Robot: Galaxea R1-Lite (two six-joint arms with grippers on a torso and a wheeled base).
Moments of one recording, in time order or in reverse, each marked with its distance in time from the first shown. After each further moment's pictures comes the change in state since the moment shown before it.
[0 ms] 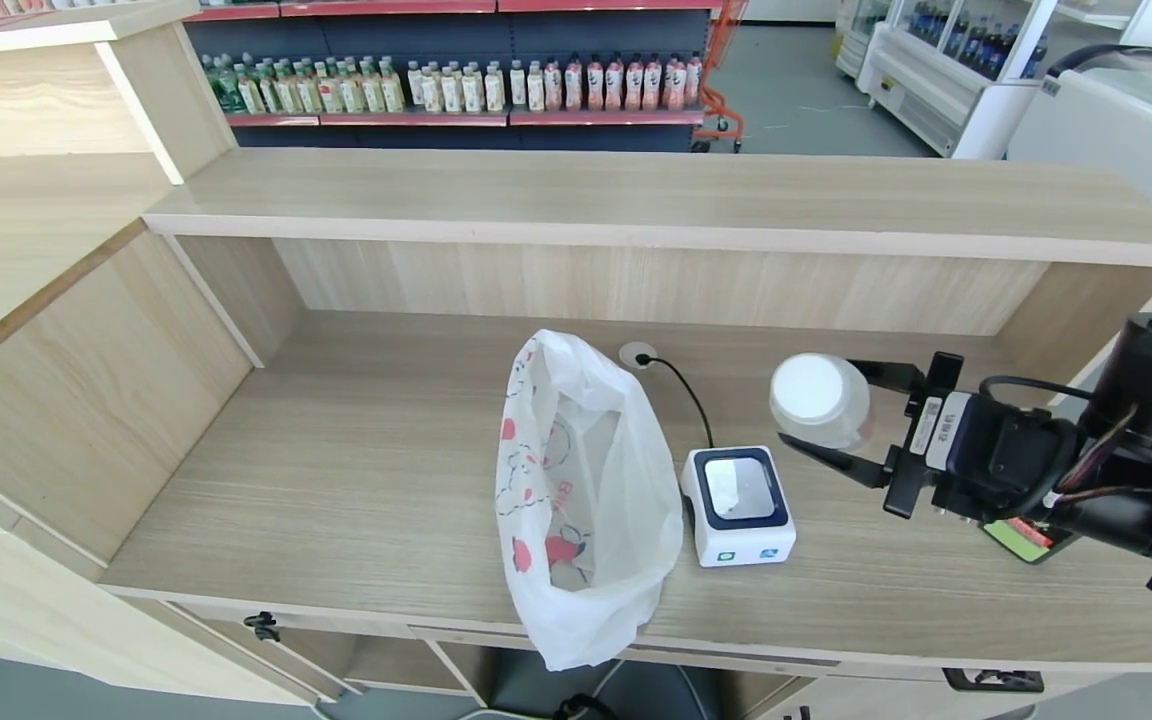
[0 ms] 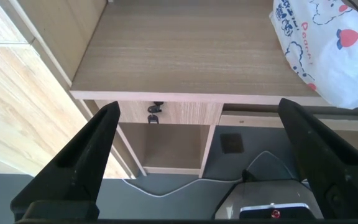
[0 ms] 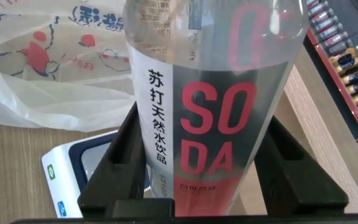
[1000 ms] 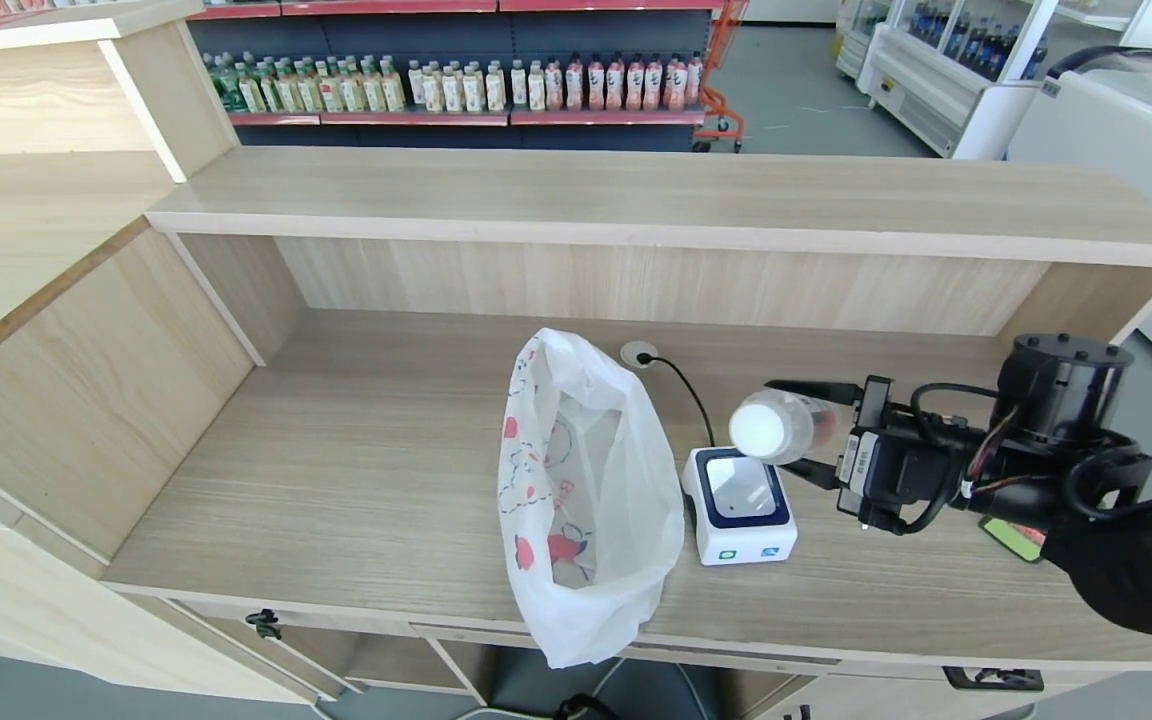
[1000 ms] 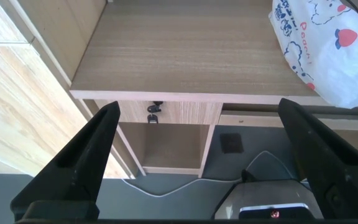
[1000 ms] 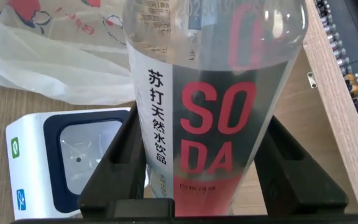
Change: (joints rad) left arm -0.001 0.000 0.000 0.000 0.000 -0.002; right arm -0.054 0.216 -0.082 -0.057 0.079 -0.206
